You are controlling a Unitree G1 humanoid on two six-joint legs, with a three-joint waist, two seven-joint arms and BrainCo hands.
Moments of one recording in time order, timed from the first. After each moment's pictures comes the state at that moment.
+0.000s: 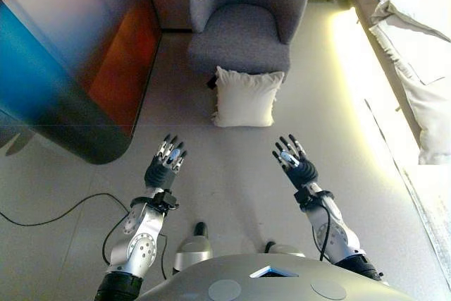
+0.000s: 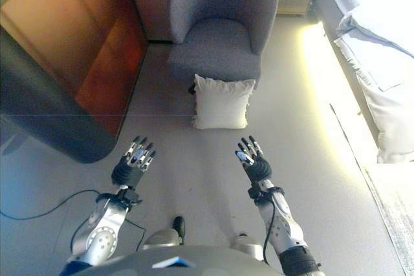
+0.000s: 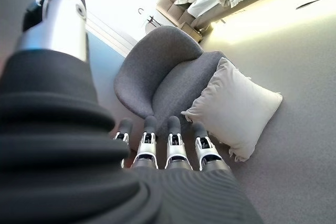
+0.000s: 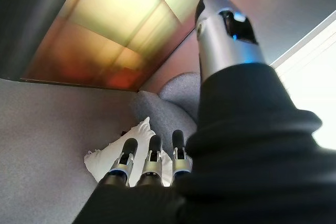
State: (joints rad) left arm 0.30 0.29 -0.15 0.02 -0.84 -0.07 -0.05; right arm 0.19 -0.22 0.23 0.17 0.92 -0.06 0.10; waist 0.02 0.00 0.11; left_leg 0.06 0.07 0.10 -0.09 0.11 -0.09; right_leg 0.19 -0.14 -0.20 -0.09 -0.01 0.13
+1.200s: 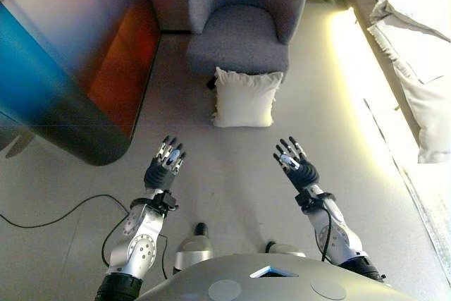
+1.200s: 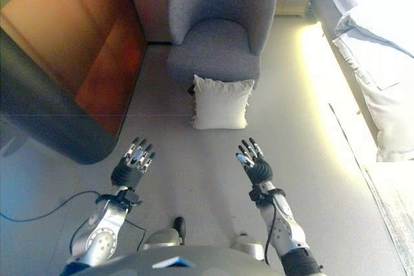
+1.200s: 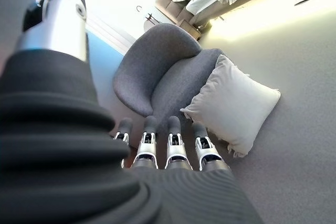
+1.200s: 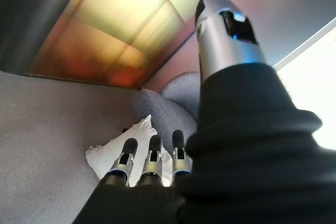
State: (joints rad) left arm 0.31 0.29 -0.15 0.02 -0.84 -0.07 -0.02; right arm 0.20 -0.26 0.23 0.17 0.89 -0.05 0.11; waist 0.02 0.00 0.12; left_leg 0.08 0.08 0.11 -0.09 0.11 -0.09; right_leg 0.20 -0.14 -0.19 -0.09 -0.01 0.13
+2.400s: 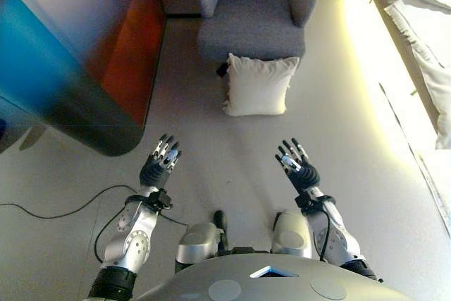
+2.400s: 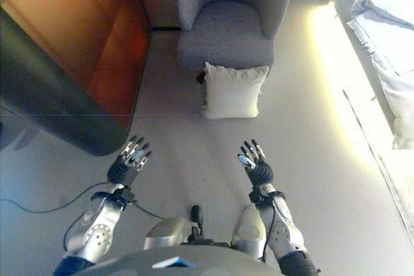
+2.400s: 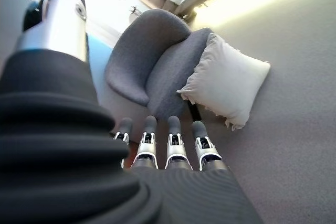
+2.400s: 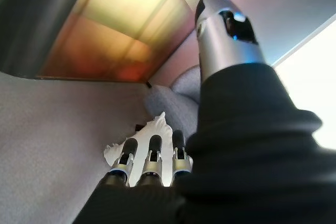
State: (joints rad) left arm 0.24 0.35 -0.14 0.10 -0.80 -0.10 -0.08; right arm 0.21 -0.21 0.21 0.18 0.88 -0.08 0.11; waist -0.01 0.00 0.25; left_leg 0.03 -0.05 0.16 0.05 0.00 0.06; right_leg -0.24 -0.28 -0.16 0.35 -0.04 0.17
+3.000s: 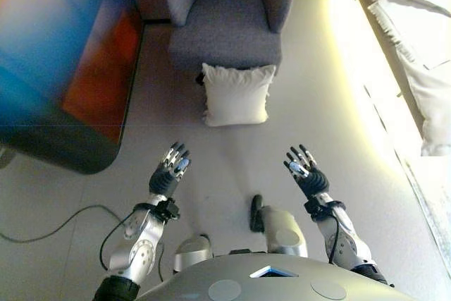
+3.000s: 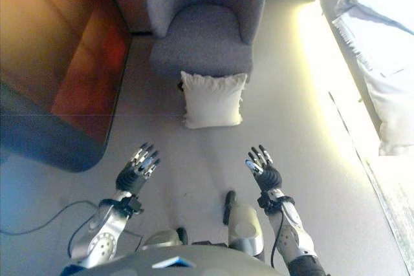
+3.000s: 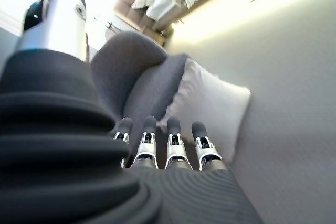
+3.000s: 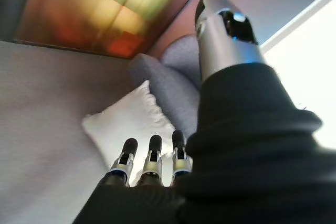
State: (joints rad) left arm 0.32 0.33 -0.21 0.07 -0.77 -0.10 -0.08; right arm 0.24 -0.27 0.18 0.21 0.83 -0.07 0.14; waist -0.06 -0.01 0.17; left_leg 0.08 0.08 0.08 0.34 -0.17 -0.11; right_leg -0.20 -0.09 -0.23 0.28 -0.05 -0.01
